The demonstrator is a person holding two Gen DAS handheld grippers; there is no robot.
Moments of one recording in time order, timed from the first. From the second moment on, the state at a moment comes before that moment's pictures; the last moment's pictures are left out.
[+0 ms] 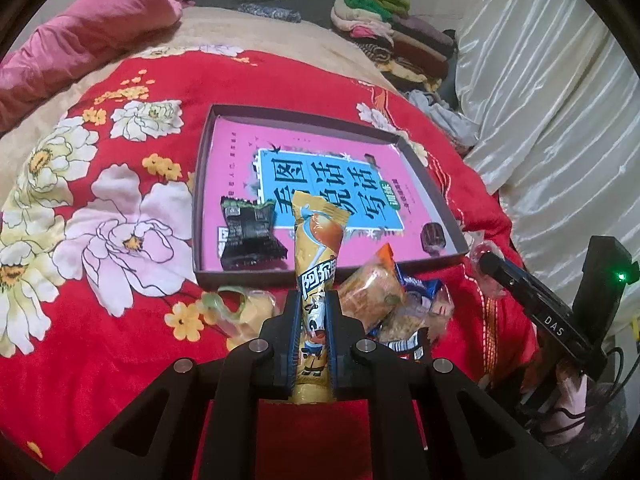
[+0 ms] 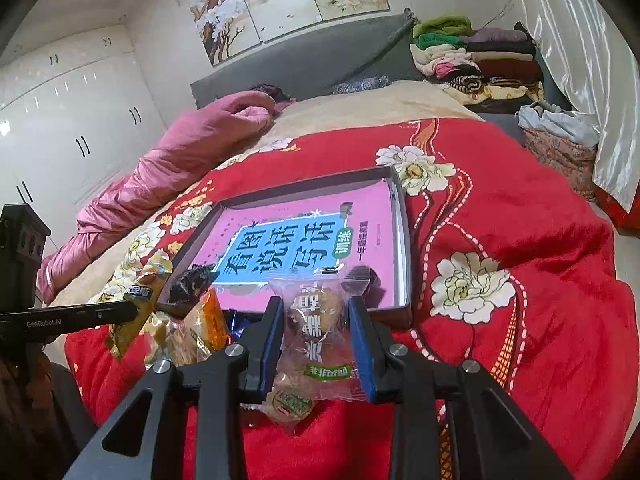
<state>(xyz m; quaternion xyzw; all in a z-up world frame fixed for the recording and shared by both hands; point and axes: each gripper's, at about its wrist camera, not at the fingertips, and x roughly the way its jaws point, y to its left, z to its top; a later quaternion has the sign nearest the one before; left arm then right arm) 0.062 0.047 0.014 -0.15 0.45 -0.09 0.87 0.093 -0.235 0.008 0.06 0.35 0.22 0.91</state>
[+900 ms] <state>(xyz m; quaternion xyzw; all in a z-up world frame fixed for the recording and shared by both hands) 0.091 0.048 0.031 -0.17 0.42 -0.07 0.89 0.111 -0.220 0.016 0.05 0.32 0.25 0.91</state>
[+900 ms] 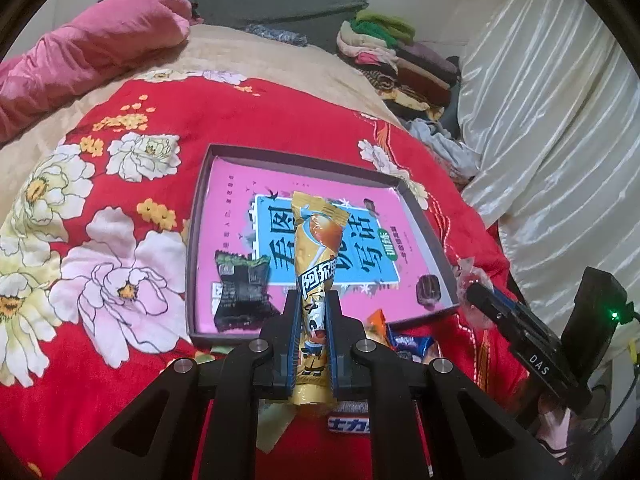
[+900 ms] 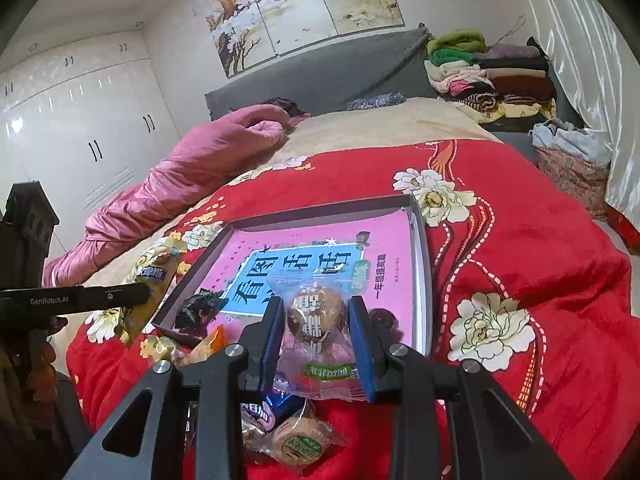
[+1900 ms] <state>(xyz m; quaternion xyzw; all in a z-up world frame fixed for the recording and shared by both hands) 0.117 0.037 0.021 -0.16 0.40 -0.07 0.90 0.139 -0.205 0.010 0.03 0.32 0.26 0.91</state>
